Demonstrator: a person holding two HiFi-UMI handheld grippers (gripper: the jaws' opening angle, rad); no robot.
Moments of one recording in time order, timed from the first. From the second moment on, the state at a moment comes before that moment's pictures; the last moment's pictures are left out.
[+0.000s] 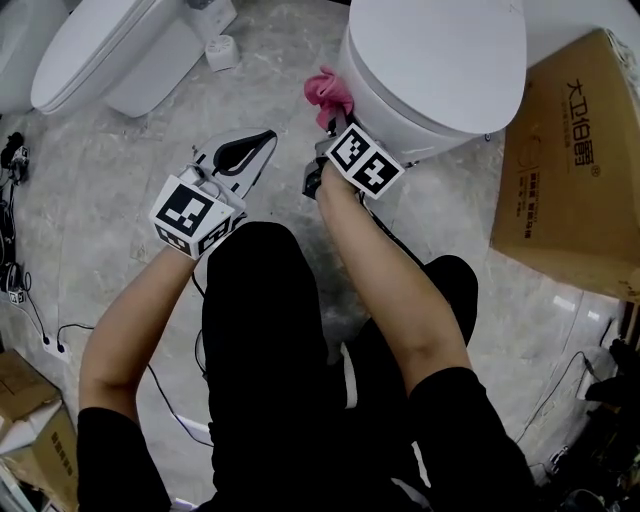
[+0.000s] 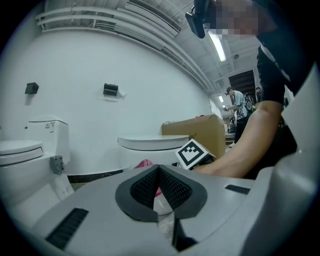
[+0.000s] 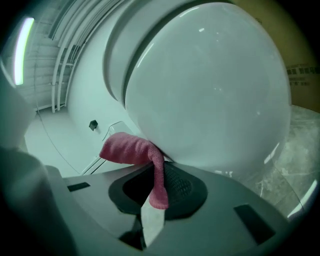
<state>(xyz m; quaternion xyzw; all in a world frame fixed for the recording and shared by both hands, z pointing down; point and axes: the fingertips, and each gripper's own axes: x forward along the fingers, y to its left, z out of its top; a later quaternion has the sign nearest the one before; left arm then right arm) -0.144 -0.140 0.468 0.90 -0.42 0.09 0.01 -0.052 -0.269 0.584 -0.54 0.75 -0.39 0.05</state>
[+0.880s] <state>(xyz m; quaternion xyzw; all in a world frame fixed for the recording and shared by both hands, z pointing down) -0.088 -0.155 0.429 0.93 -0.36 0.10 -0.05 0.048 -0.216 0.572 -0.47 0.80 -0.37 -0.05</state>
